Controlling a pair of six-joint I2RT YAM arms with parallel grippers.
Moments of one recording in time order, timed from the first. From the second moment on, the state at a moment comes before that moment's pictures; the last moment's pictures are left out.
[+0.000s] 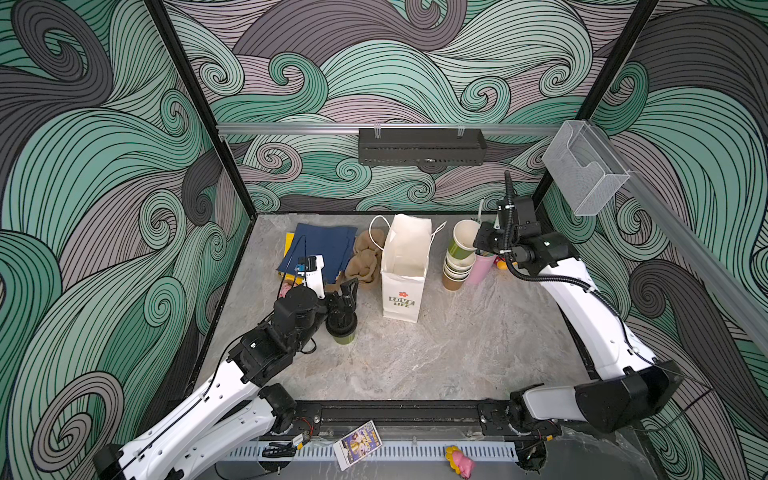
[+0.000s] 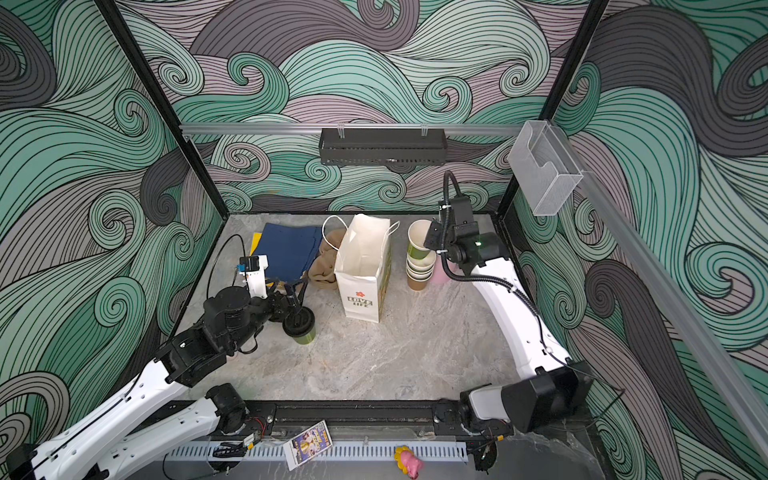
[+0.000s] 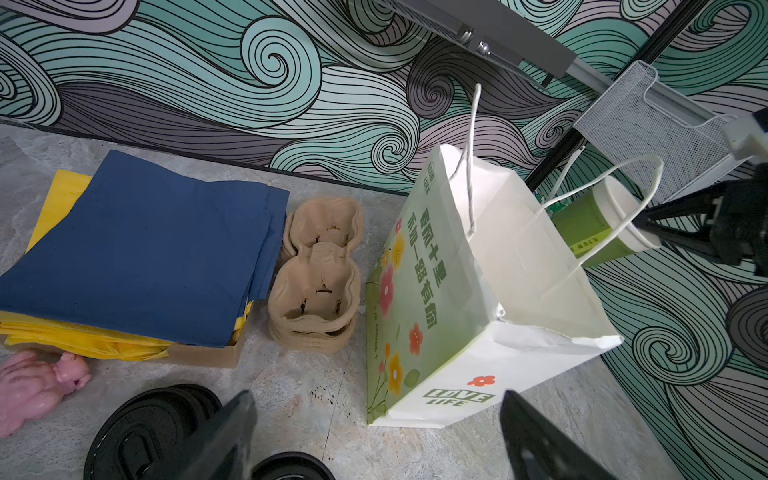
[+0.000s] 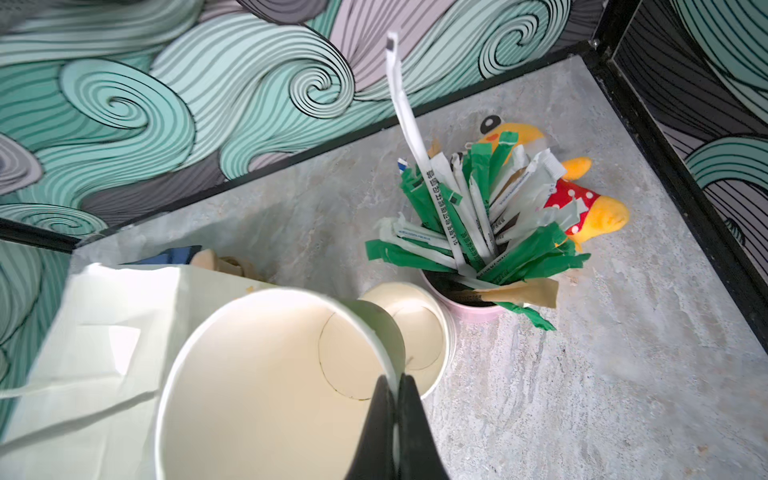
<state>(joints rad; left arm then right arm) -0.73 0.71 0.76 -0.37 -0.33 -0.51 0.29 1.35 1.50 -0.86 0.15 0.47</state>
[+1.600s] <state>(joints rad) -0.73 0.69 0.69 -0.37 -0.37 -0.63 0.92 0.97 0.84 -0.86 0.05 0.54</state>
